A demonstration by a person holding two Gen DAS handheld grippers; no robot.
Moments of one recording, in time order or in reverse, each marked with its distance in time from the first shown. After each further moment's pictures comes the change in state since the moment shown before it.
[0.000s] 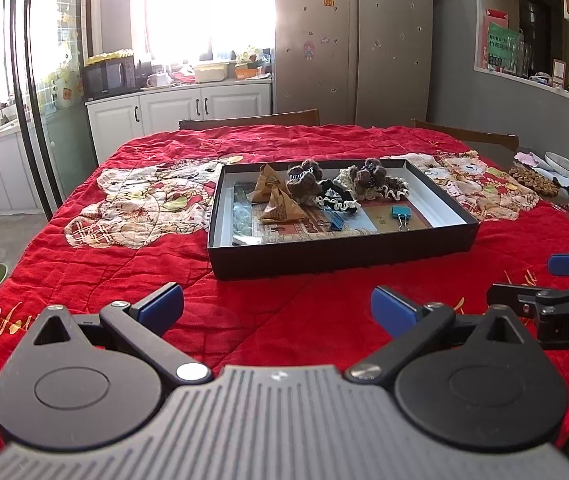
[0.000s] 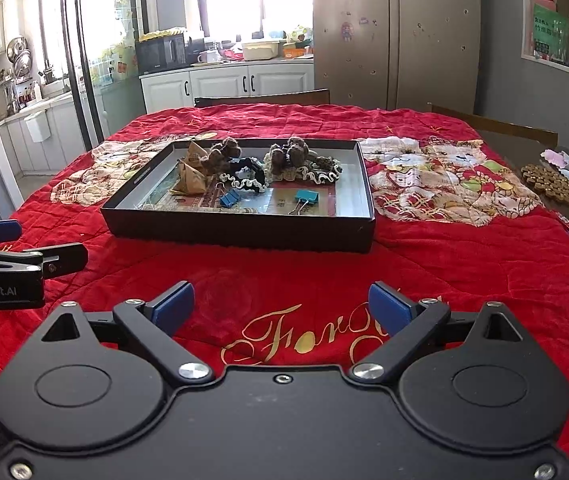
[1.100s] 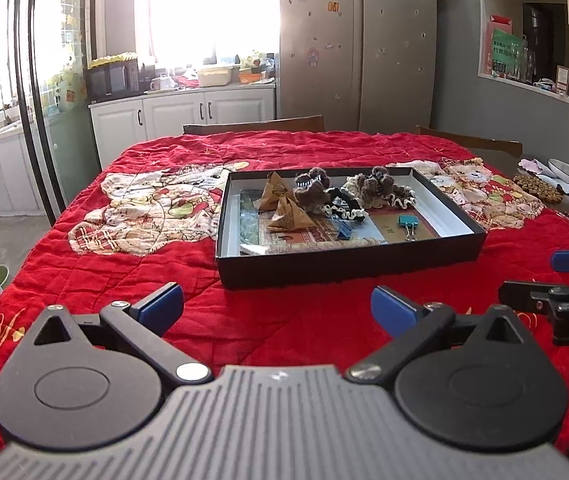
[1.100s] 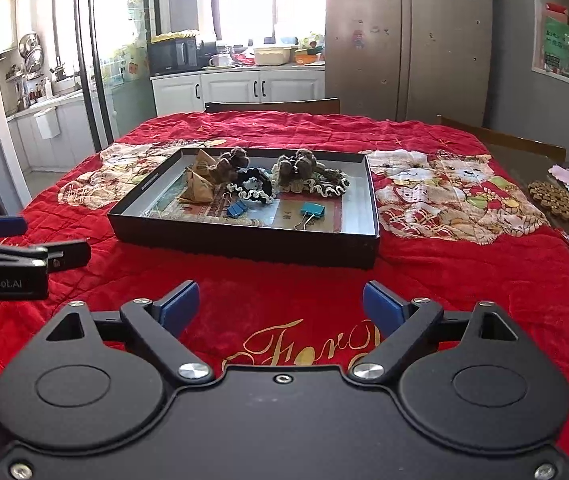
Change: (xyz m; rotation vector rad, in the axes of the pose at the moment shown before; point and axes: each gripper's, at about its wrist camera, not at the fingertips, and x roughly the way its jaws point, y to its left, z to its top) left arm 0.004 0.007 0.005 -0.008 -0.012 0.005; right arm -0.004 -0.001 0.009 -0.029 -0.018 0.020
